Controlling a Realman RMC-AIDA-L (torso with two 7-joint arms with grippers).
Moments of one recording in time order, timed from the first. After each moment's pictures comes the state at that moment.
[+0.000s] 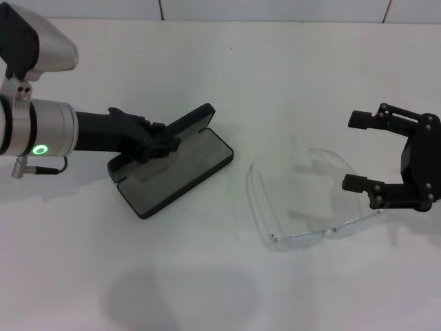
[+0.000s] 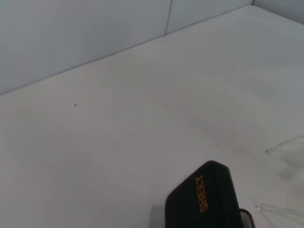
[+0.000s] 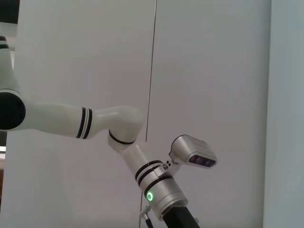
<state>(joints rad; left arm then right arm) -0.43 -2.09 1.15 1.06 2.13 1.23 -1.91 0.51 1.81 -1.73 -0.32 -0.77 -1.70 0.73</state>
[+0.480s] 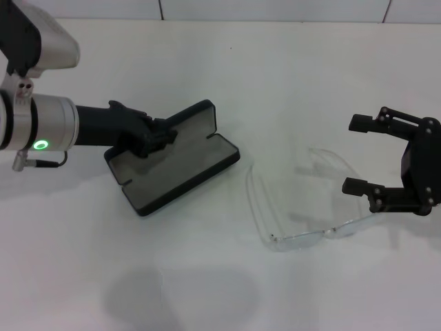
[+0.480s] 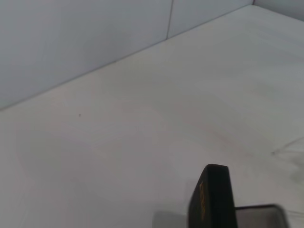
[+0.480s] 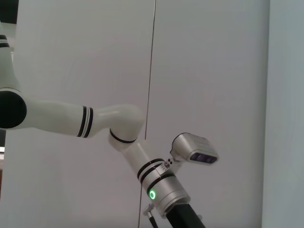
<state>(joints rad) -0.44 -2.09 1.15 1.05 2.12 1.21 -1.86 0.50 1.82 -1.73 -0.32 -0.77 -1.70 0.72</state>
